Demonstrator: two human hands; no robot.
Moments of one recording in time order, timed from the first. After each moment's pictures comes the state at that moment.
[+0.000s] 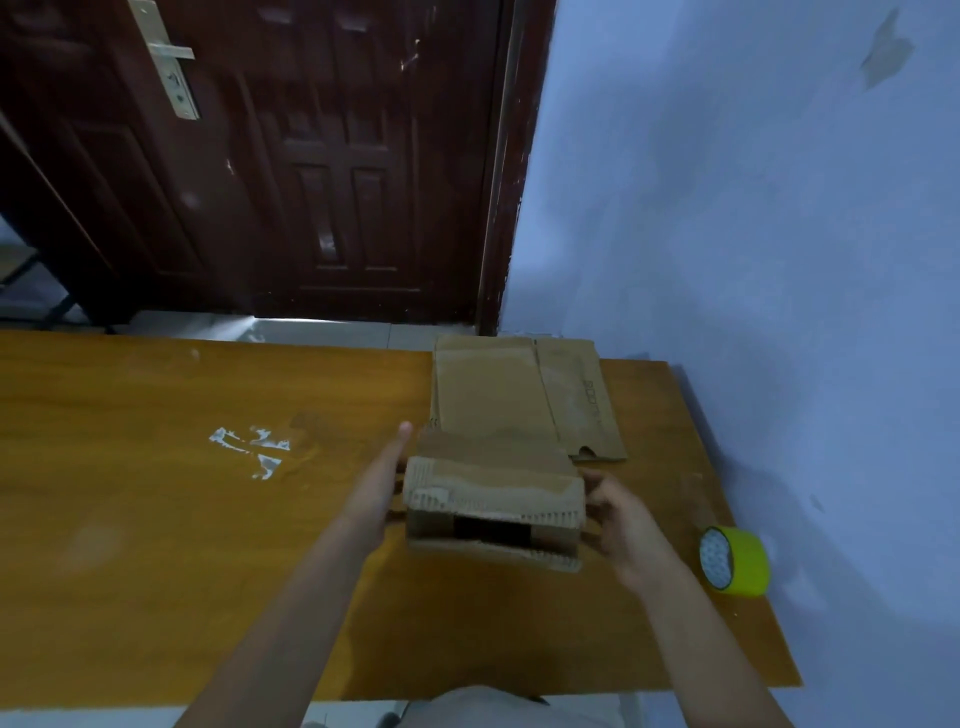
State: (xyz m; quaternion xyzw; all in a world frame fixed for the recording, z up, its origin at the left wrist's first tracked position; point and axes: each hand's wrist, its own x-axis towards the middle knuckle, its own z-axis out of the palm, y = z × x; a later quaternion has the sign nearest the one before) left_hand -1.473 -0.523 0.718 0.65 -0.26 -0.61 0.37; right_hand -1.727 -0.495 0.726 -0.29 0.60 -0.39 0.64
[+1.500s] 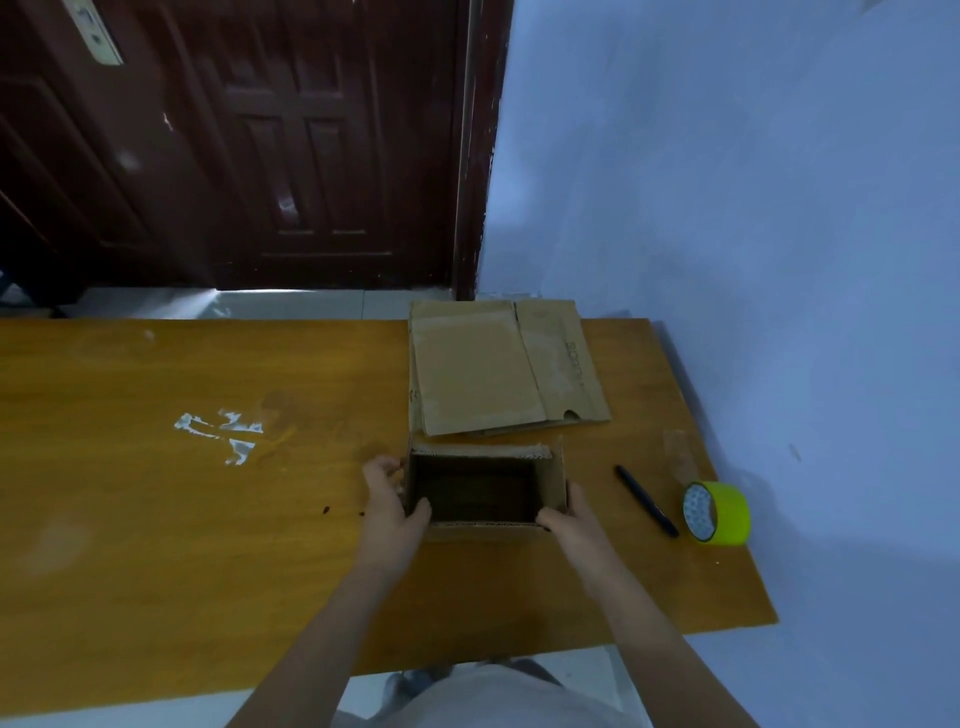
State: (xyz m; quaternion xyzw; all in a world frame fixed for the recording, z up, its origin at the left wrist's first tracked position) left_hand -1.493 -0.484 0.661 0.64 -0.50 -0.46 0.35; right_hand -1.707 -0.470 0.683 -0.36 0.67 -0.27 0.58
